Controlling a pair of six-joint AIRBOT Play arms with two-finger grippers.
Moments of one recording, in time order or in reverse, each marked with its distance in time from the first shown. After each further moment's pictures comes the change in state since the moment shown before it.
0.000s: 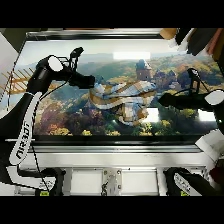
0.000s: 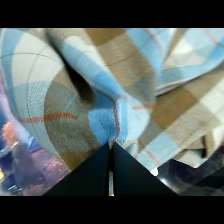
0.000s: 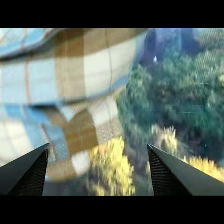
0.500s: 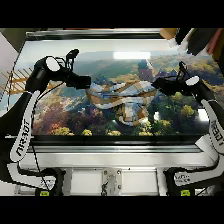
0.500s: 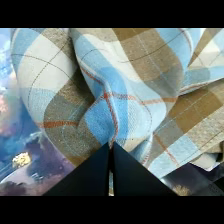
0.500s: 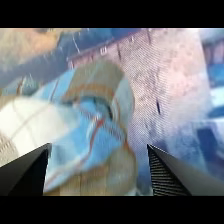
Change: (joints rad) left arm 0.036 -0.016 0.000 0.014 -0.007 -0.007; right arm 0.005 -0.555 0.339 0.225 -0.227 0.002
